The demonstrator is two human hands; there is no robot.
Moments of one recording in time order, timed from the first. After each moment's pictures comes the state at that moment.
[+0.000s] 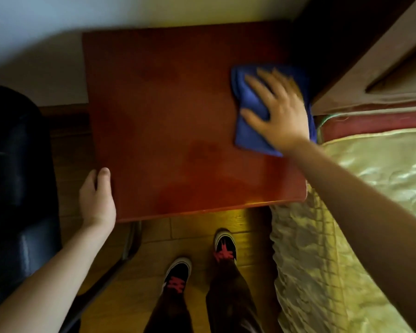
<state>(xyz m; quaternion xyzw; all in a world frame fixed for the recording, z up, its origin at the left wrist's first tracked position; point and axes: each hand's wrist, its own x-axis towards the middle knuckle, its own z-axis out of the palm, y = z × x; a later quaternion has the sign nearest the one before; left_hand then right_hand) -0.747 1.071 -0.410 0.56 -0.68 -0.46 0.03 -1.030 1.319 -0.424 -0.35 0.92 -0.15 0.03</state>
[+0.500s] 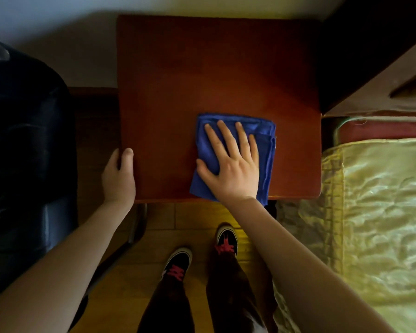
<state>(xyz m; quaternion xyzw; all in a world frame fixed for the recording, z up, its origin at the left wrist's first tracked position) -0.742 1.066 -0.413 0.55 -0.67 -0.50 0.02 -0.858 1.248 -0.412 -0.30 0.94 -0.14 0.08</state>
